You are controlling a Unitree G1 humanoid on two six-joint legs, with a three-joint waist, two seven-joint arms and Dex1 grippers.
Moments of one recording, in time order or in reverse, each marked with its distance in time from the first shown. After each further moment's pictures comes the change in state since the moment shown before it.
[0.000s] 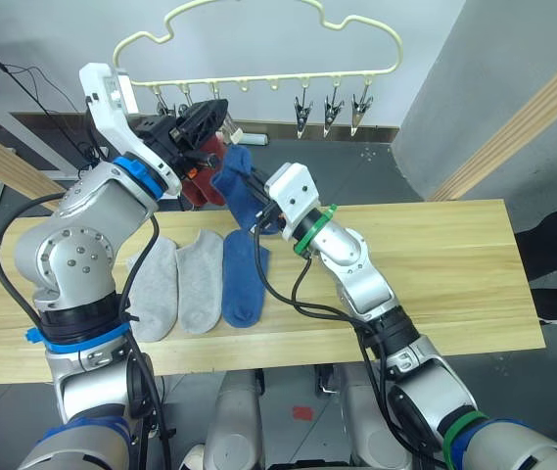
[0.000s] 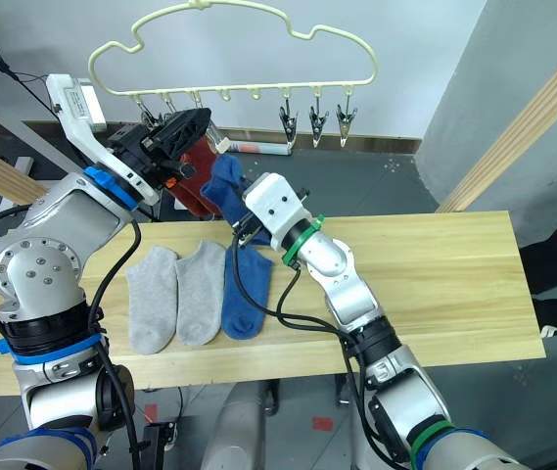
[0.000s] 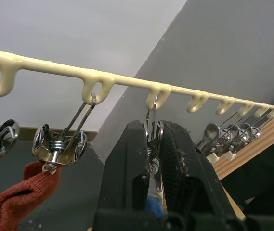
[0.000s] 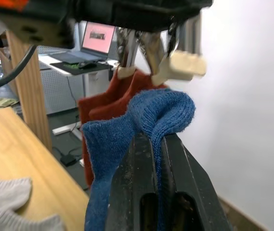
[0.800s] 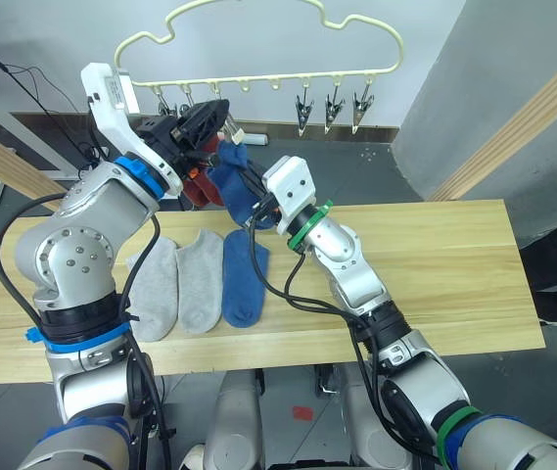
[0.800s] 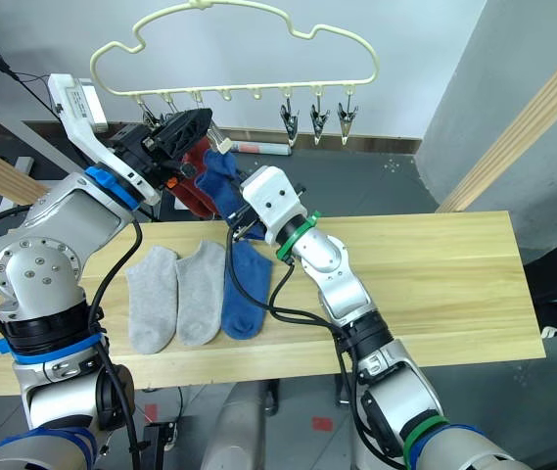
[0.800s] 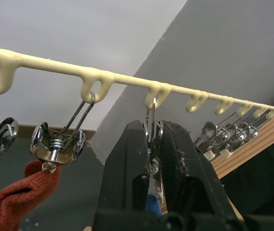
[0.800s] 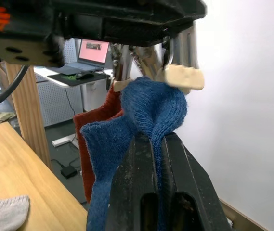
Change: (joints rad) left arm 0.000 0.000 -0.001 0.000 -0.026 0.008 0.020; right arm -0.076 0.043 -0.057 0.123 0.036 -0.072 -0.031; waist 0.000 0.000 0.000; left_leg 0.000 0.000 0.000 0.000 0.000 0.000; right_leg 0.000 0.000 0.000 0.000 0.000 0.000
